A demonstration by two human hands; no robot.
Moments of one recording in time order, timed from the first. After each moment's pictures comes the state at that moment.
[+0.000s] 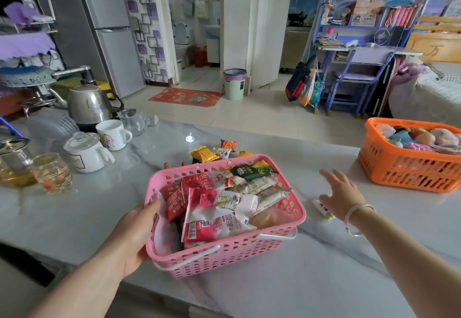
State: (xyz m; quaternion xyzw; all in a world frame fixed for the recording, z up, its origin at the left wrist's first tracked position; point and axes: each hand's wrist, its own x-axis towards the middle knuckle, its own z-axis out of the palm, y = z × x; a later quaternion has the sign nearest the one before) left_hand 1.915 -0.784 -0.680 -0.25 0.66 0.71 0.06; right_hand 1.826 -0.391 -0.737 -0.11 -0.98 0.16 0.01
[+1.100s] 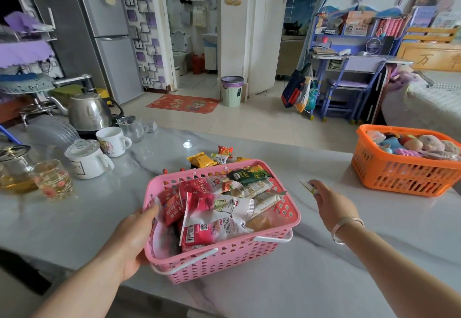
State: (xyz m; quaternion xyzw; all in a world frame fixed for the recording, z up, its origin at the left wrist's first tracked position) left_hand 1.921 -0.788 -0.673 -0.25 0.66 0.70 0.07; right_hand 1.844 -0.408 -0.742 -0.08 -0.98 0.12 0.13
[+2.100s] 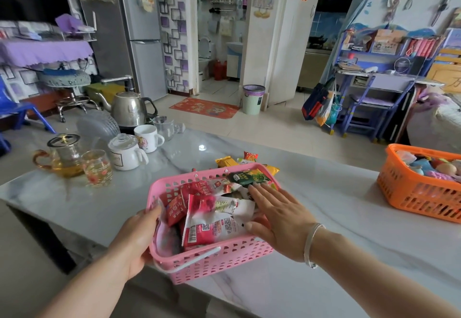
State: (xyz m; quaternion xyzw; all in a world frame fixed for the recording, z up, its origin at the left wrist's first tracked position) left_hand 1.951 -0.839 -0.665 -0.30 0.65 0.69 0.04; right_hand 1.907 -0.577 -0.658 0.28 -0.96 0.01 0.02
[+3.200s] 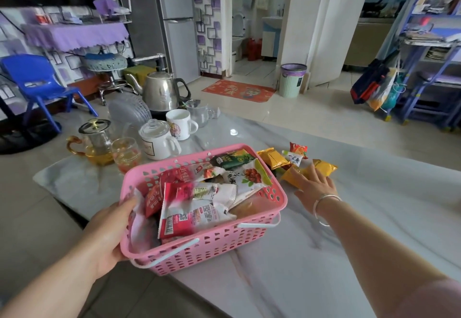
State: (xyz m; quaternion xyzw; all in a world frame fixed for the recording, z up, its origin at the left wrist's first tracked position) left_hand 1.912 -0.942 -0.692 -0.37 0.63 0.68 -0.03; right_hand 1.699 -0.599 -0.792 0.06 -1.00 0.00 -0.03
